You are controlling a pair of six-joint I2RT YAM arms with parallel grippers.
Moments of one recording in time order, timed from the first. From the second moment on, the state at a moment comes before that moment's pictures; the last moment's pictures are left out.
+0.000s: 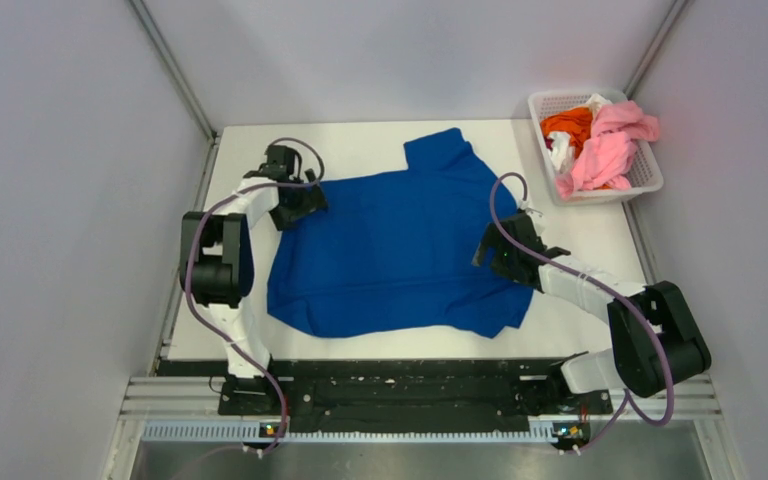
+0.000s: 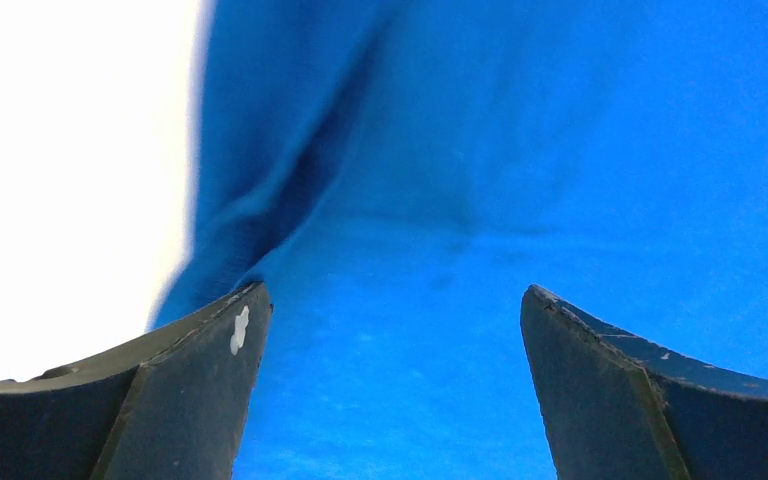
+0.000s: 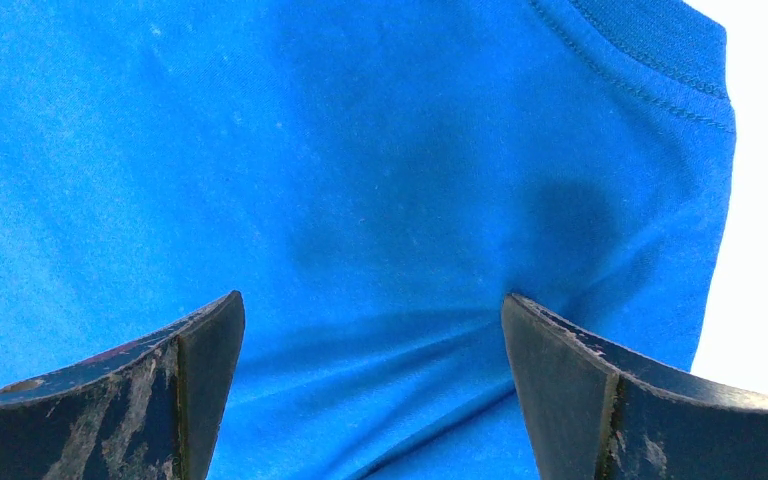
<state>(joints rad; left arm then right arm) -0.08 1.92 1.36 -0.48 0.07 -0.52 0.37 1.37 0.63 -0.18 0.20 0.68</state>
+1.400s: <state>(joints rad) -0.09 2.18 1.74 -0.67 0.13 -0.25 0.36 1.37 0.62 -0.17 0.23 0.68</state>
